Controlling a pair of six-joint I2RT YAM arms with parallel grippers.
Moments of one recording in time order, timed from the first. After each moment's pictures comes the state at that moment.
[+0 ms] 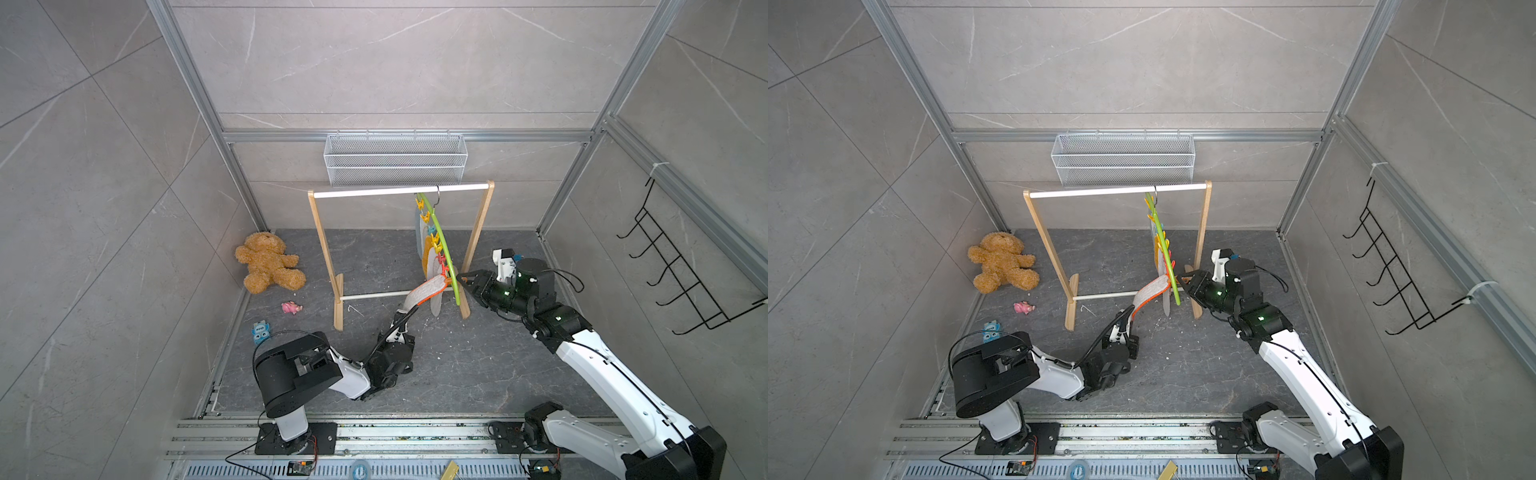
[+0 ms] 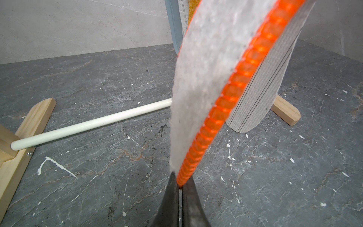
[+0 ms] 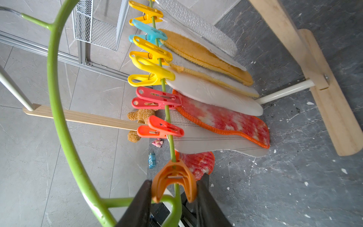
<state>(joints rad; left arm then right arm) -1.13 1.73 0.49 0.85 -0.77 -0.28 0.36 1.05 0.94 -0.30 -0.36 0.94</state>
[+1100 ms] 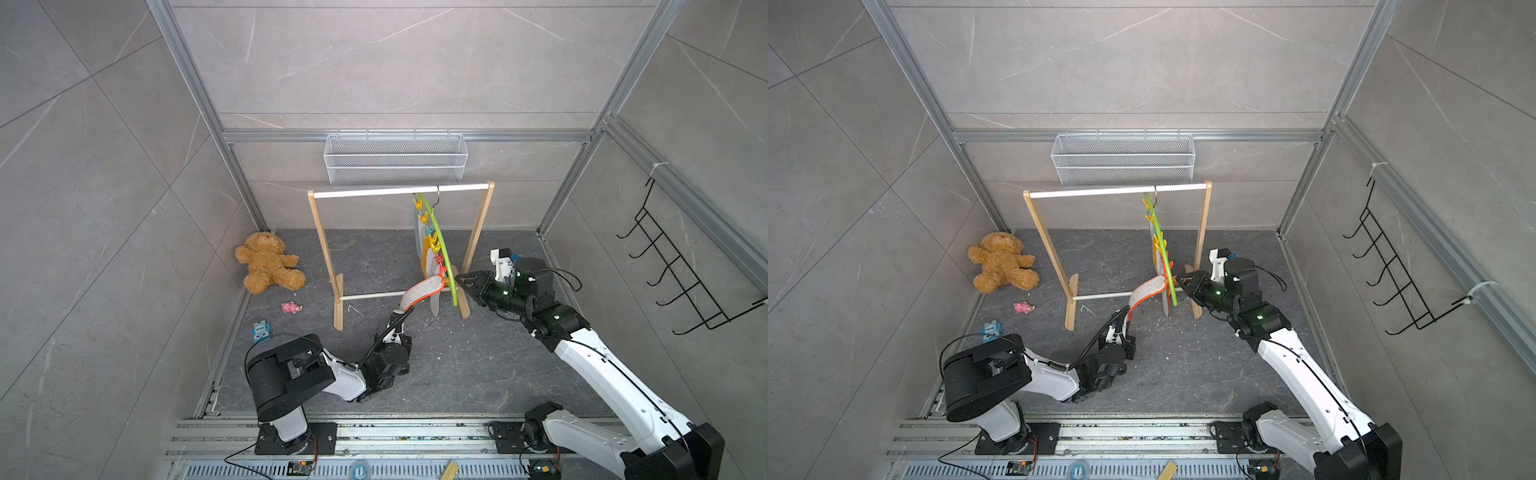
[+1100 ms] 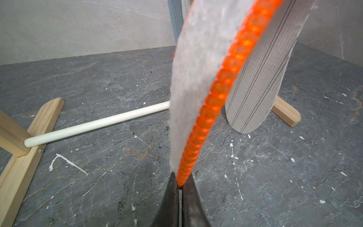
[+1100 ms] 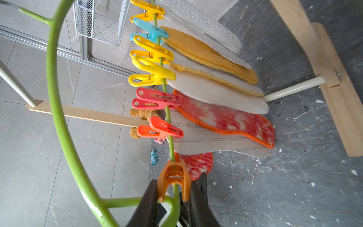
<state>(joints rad) -1.13 1.68 0.45 0.85 -0.78 -0.29 0.36 1.07 0.94 -0.29 -0.39 0.94</state>
